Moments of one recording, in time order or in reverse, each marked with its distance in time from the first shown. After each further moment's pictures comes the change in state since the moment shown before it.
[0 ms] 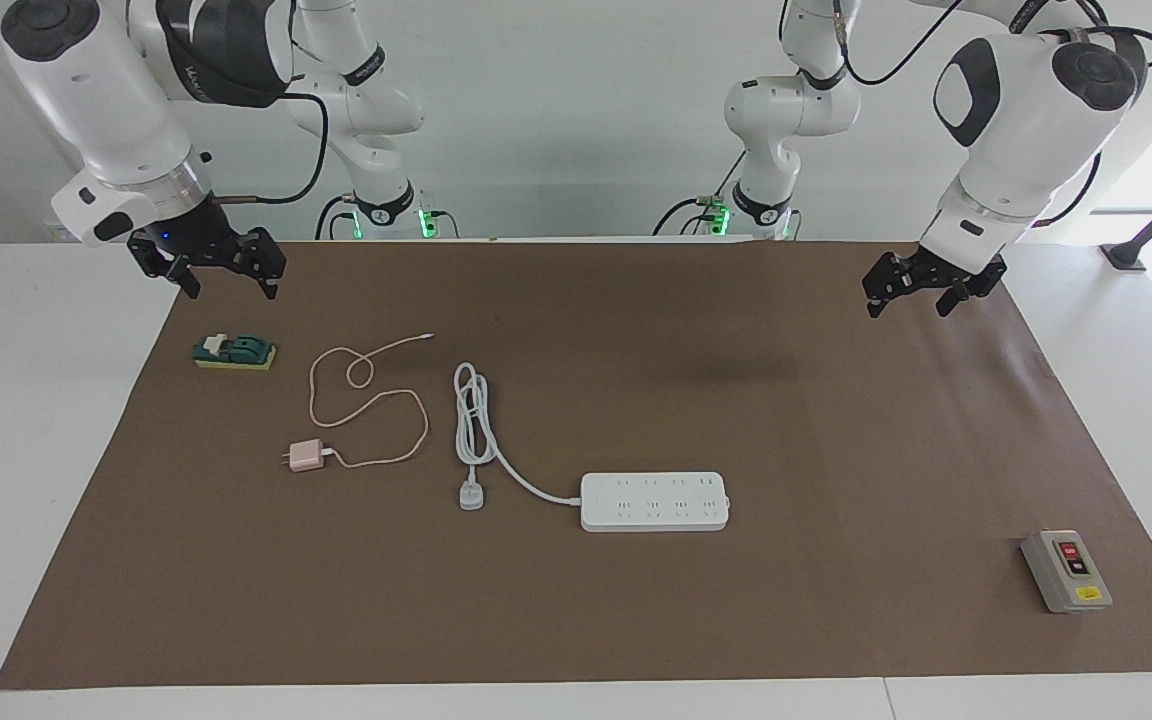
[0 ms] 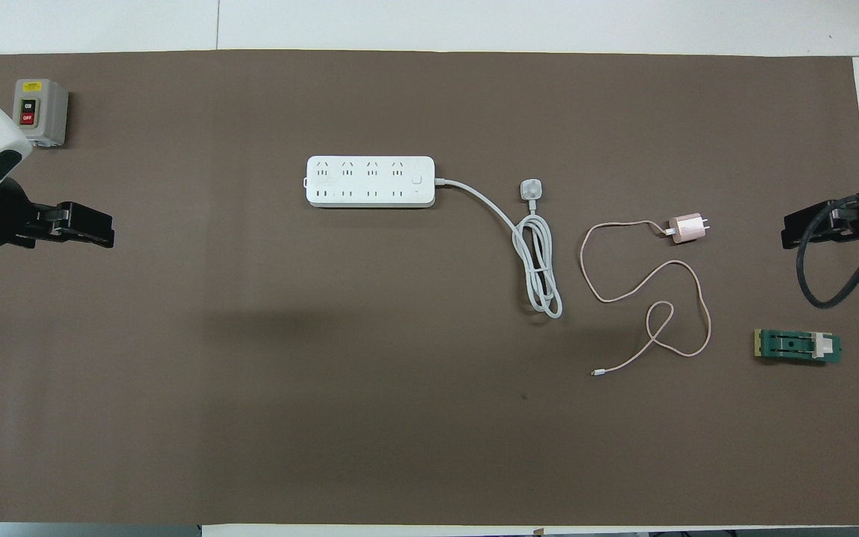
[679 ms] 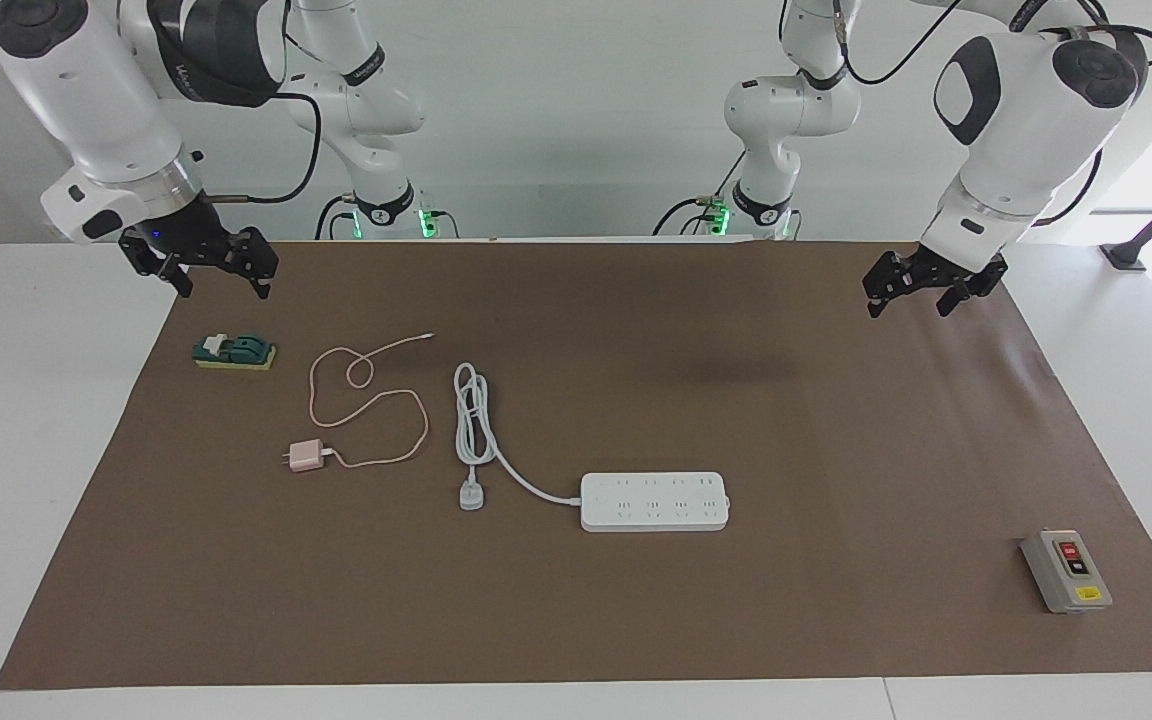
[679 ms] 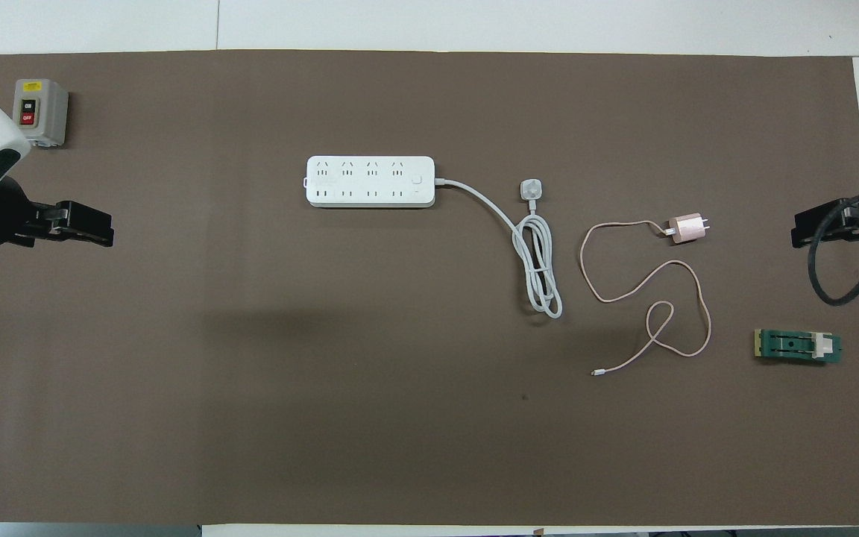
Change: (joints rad) left arm 0.000 0.001 0.000 0.003 0.000 0.001 0.000; right arm -0.016 -0.002 -0.003 0.004 -0.002 0.000 0.000
